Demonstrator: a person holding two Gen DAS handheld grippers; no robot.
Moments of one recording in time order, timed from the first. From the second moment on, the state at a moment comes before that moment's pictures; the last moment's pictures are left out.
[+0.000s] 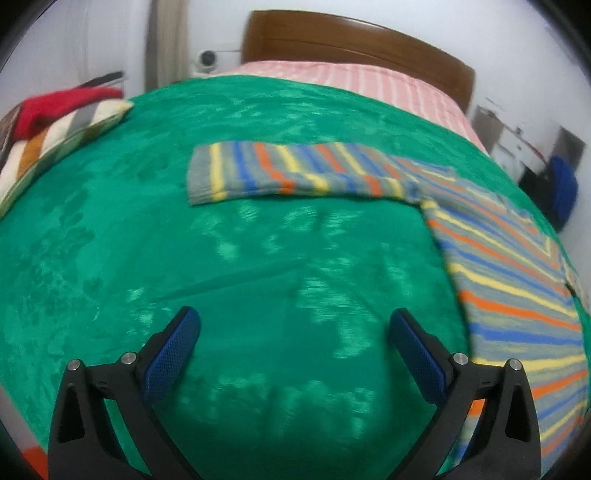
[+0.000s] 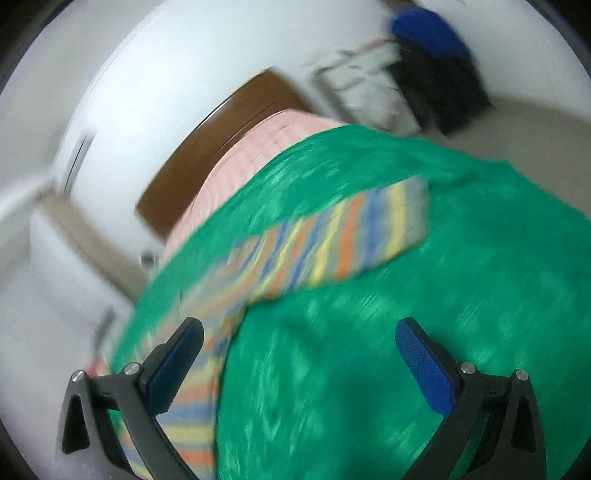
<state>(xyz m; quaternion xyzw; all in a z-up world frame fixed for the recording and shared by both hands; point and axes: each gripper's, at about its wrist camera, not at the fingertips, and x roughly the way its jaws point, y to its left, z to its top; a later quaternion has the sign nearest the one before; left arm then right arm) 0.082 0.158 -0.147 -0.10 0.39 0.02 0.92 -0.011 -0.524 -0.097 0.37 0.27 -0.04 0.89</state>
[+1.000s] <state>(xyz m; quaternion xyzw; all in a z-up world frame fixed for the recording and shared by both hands) 0.077 0.148 -0.161 -0.06 0.36 0.05 0.93 0.151 -0.471 0.019 0.30 0.29 0.09 0.91</state>
